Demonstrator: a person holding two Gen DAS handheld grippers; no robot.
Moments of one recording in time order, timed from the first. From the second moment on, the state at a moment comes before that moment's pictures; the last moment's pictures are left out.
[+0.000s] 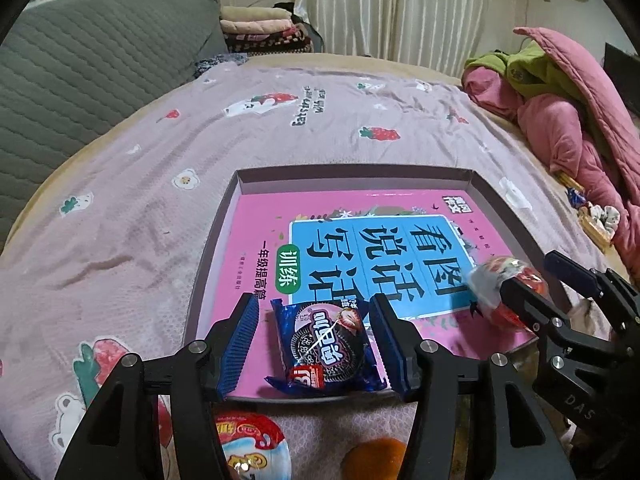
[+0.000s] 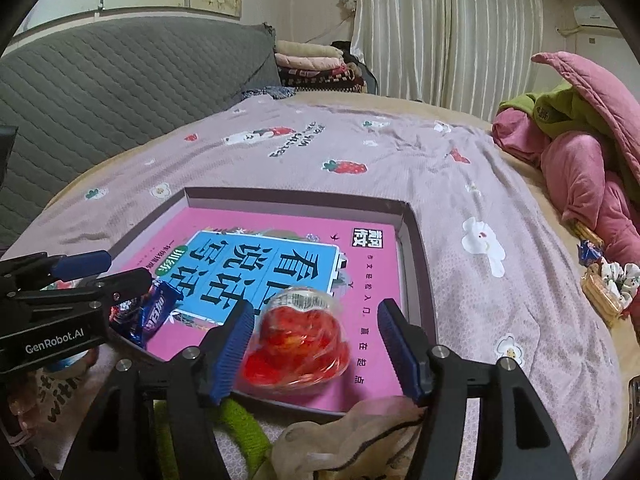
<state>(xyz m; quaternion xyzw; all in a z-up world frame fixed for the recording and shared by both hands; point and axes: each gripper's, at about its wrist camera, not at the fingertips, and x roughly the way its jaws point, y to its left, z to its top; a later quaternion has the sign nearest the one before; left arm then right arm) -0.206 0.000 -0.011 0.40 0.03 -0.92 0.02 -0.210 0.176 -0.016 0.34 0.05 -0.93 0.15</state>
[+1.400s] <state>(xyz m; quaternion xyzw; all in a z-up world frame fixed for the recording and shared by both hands) -0.119 -0.022 0.044 0.34 0.04 -0.94 0.04 -0.143 0.182 0.029 0.23 0.06 -0.96 0.18</state>
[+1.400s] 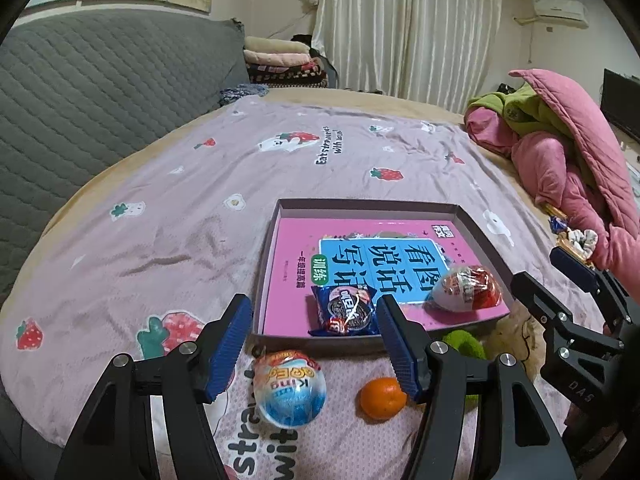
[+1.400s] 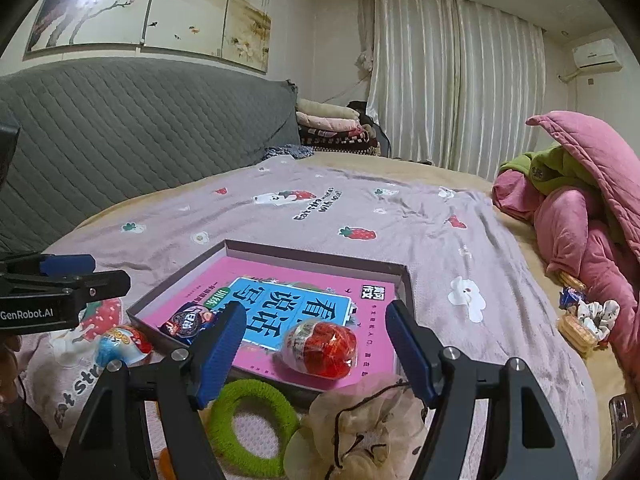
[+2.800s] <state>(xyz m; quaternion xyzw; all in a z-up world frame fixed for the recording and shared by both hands) -0.076 0.003 0.028 0.36 0.01 -0.93 0.02 -0.076 0.185 0.016 0.23 0.13 -0.95 0.19</state>
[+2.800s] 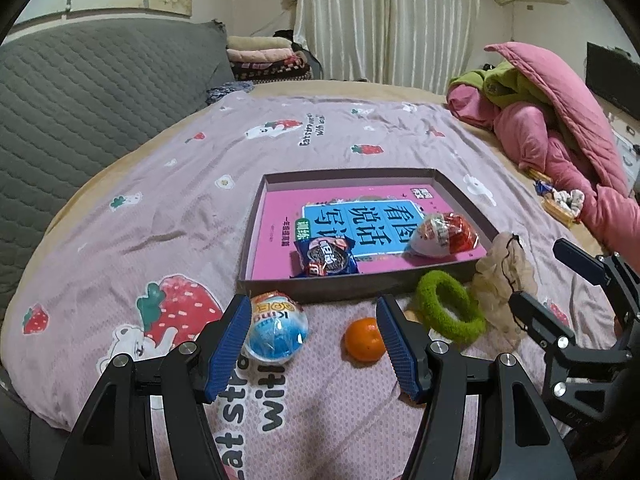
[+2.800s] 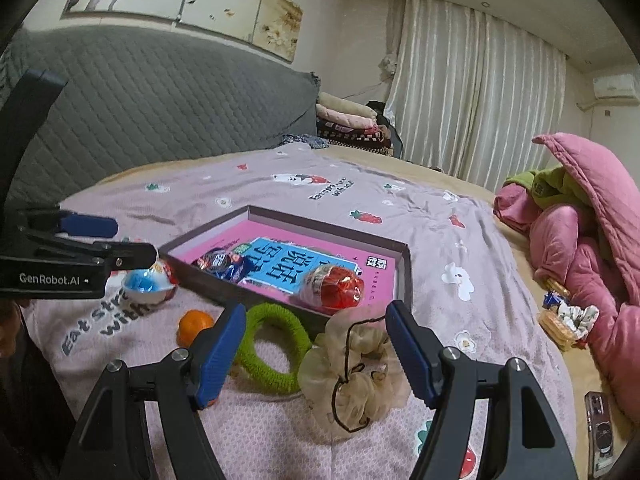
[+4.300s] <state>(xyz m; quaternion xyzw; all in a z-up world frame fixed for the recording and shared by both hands) -0.048 0.018 -0.011 0.41 -0.01 -0.91 -0.01 -0.047 0.167 -0.019 0.25 0.22 -0.92 0.19</state>
